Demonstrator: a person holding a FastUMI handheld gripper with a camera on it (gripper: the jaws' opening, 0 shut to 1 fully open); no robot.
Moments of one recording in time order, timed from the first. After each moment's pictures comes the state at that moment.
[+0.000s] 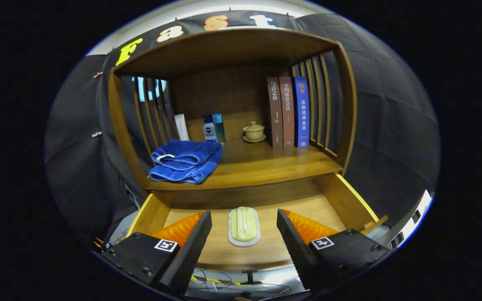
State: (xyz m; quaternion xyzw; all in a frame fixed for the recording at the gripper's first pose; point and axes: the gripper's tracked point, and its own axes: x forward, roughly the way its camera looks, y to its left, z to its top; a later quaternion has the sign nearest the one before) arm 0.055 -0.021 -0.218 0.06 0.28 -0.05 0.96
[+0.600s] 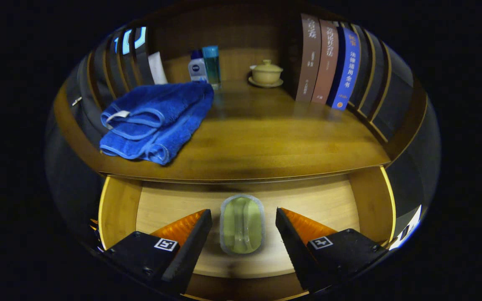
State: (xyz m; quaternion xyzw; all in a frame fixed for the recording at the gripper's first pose) arm 0.121 -0.019 -0.331 0.02 0.49 -0.04 0.87
